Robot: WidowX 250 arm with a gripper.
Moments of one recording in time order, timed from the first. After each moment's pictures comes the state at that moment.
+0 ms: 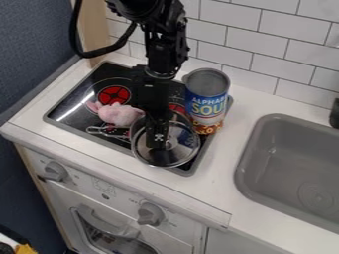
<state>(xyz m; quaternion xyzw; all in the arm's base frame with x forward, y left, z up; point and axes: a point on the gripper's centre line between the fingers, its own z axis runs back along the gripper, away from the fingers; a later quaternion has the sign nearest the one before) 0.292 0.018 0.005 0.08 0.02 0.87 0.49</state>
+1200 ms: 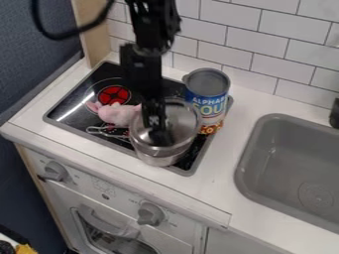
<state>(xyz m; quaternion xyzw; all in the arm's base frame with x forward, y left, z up) 0.290 0.026 0.062 0.01 0.00 0.88 0.48</state>
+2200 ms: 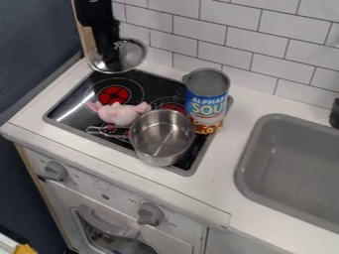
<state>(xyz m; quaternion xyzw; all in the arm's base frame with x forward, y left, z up) 0.380 0.171 0.055 0.04 -0.02 0.96 0.26</state>
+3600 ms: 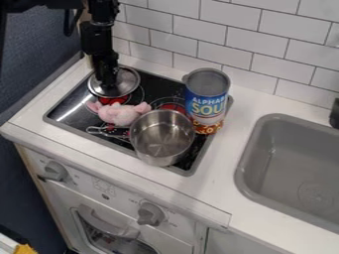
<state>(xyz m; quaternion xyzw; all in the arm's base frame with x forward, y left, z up) 0.398 0.196 -0.010 0.10 0.00 0.96 0.25</state>
